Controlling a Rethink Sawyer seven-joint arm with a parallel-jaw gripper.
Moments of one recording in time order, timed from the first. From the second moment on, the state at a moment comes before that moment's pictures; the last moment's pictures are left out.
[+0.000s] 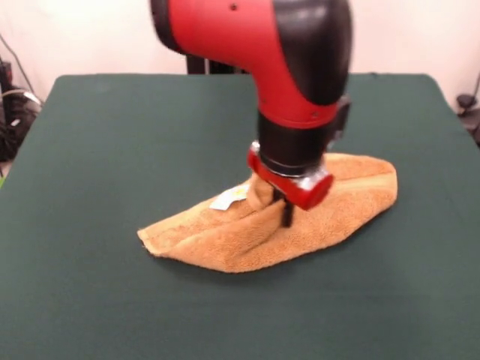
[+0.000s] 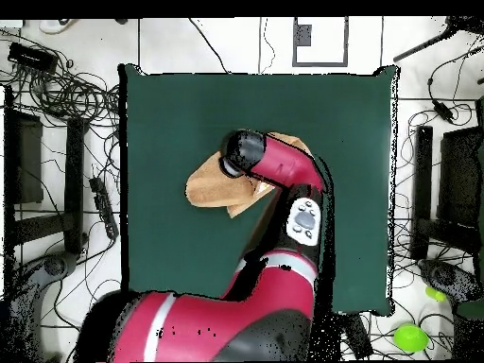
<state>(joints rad) 0.03 -0.20 -0.29 1.22 0.40 0.66 2.24</state>
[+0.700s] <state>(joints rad) 0.18 -0.03 -0.51 0.97 0.41 0.89 2.58</state>
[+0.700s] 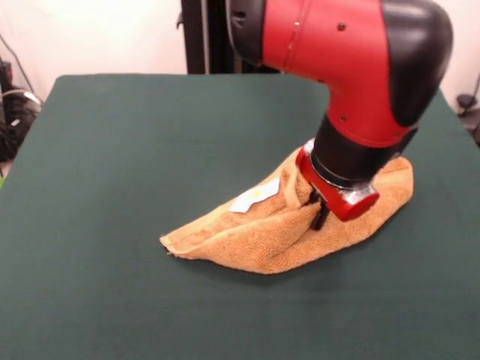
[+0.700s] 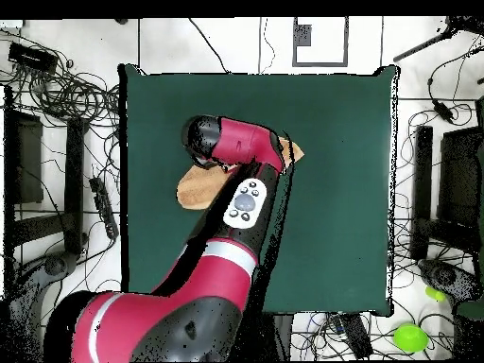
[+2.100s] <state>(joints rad) 0.19 0.00 -0.48 0.85 0.64 1.32 2.94</state>
